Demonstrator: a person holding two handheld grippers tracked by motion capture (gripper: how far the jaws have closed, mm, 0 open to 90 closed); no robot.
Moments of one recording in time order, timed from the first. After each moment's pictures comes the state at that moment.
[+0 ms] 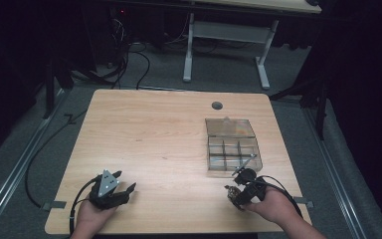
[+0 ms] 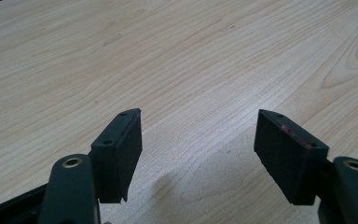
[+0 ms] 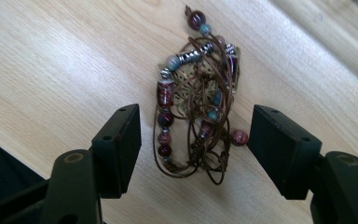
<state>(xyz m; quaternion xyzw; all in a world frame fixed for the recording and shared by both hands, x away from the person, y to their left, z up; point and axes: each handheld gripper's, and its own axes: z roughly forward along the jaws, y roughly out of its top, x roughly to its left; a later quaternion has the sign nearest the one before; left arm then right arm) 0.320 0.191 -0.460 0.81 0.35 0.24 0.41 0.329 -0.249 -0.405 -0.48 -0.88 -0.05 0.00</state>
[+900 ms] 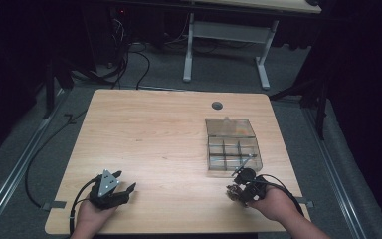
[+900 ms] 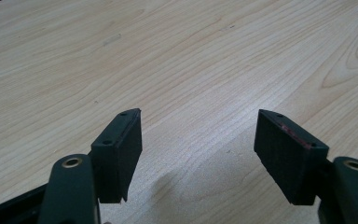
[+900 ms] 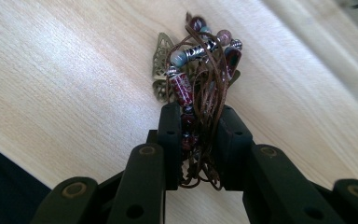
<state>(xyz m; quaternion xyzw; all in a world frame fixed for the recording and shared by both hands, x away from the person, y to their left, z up) 0.320 0.191 -0.460 0.81 0.35 0.24 0.41 0.331 -0.250 -0.398 -0.44 -0.89 -0.04 -0.02</state>
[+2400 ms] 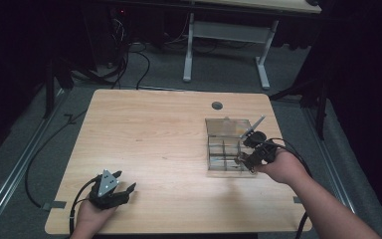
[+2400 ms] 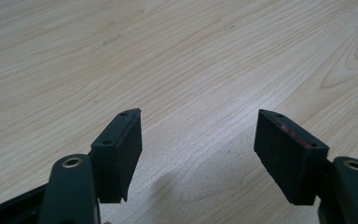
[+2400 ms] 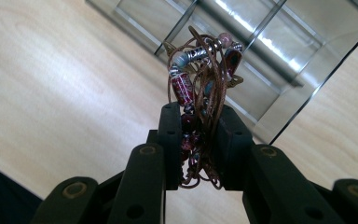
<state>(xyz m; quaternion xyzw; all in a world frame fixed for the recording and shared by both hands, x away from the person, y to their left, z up) 0.320 0.191 -0.460 0.81 0.35 0.24 0.41 0.400 -0.267 -0.321 -0.47 -0.88 -0.07 -0.05</state>
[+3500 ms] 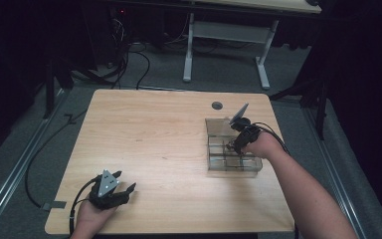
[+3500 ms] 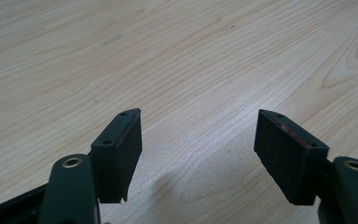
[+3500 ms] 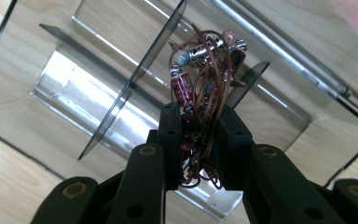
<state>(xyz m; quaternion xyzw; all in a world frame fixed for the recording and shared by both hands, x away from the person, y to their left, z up) 0.320 0.191 -0.460 0.81 0.35 0.24 0.41 0.495 -0.263 -0.376 -0.49 -0.87 -0.04 -0.01</state>
